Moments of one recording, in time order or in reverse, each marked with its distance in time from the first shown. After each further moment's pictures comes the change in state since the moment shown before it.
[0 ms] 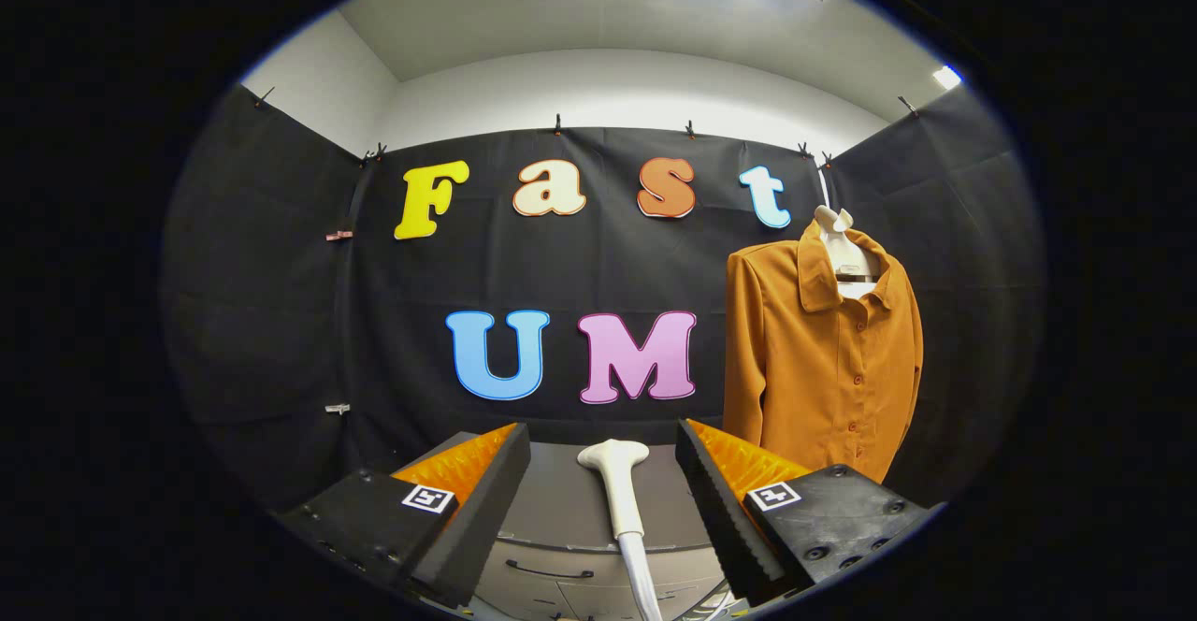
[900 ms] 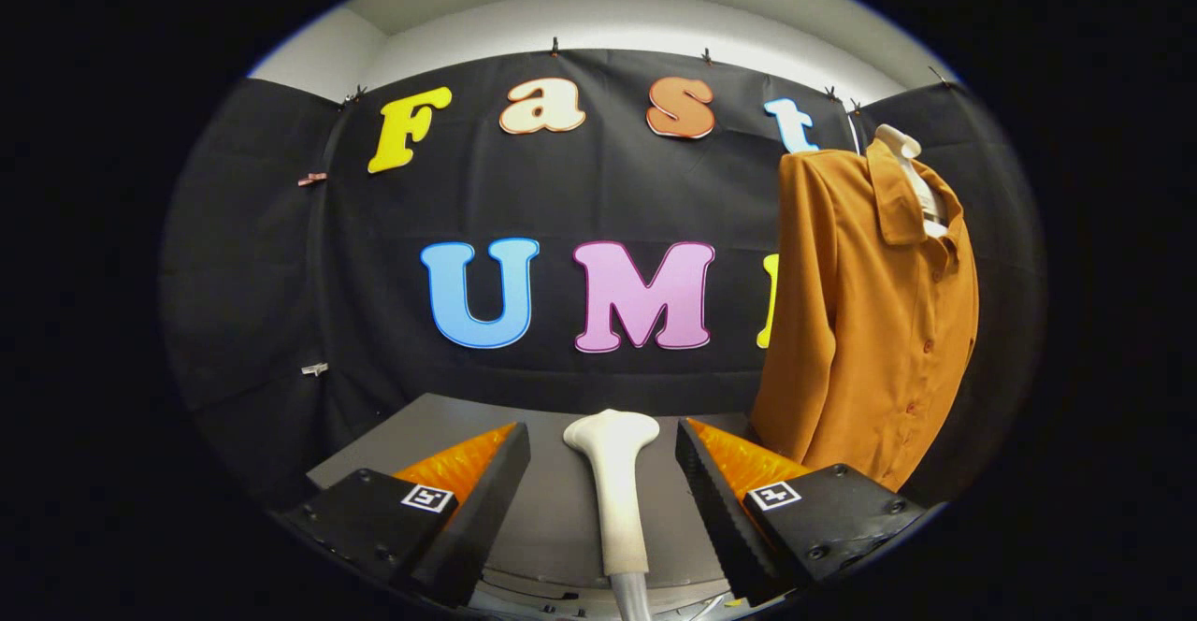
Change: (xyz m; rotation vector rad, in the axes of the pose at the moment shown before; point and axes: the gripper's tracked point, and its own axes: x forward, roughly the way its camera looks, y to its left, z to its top) arm 0.136 -0.011 -0.086 -0.019 0.237 0.023
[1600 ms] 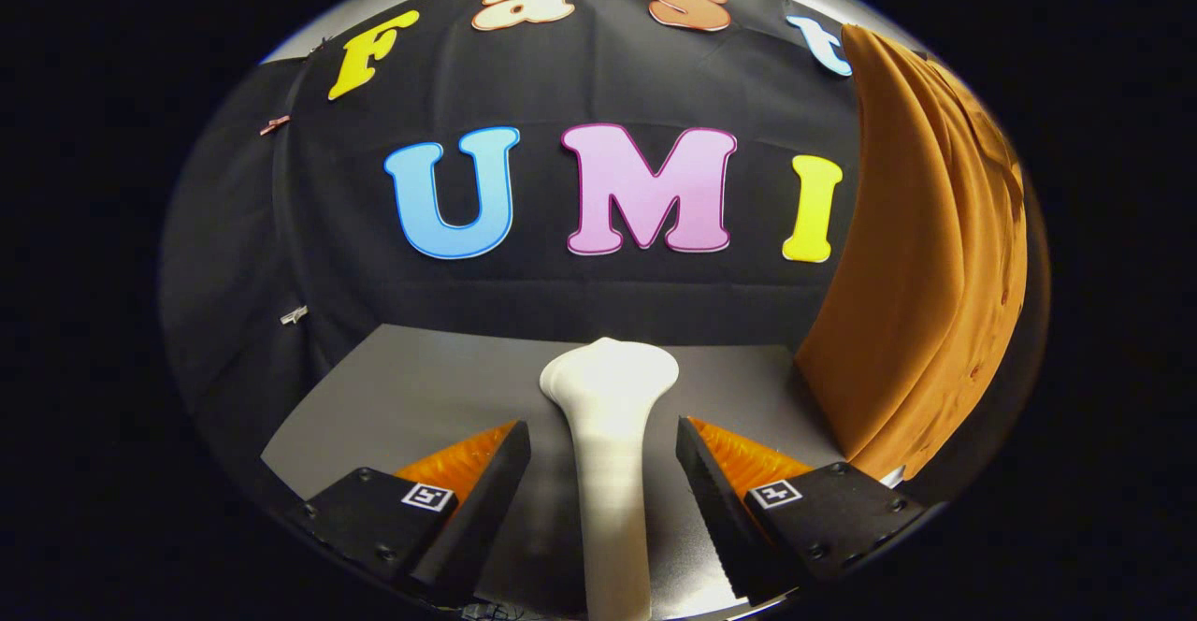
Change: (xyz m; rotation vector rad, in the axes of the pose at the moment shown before) arm 0.089 -0.007 -0.089 0.018 0.342 0.007
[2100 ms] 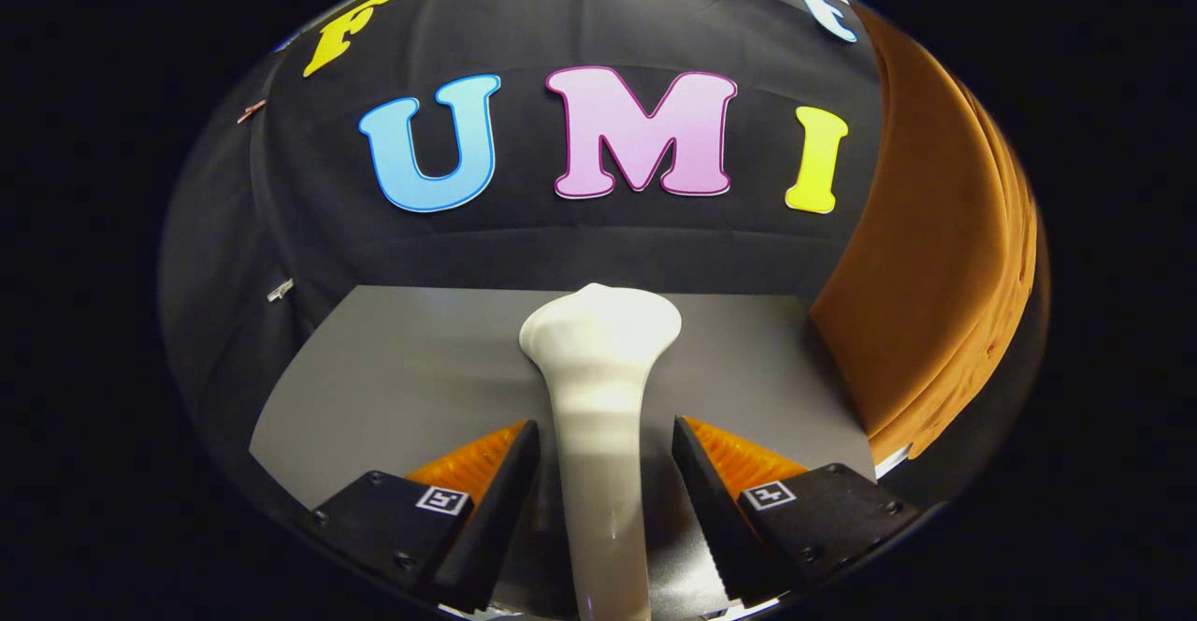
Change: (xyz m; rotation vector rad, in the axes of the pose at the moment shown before) arm 0.020 -0.012 -0.028 -0.002 0.149 -0.036
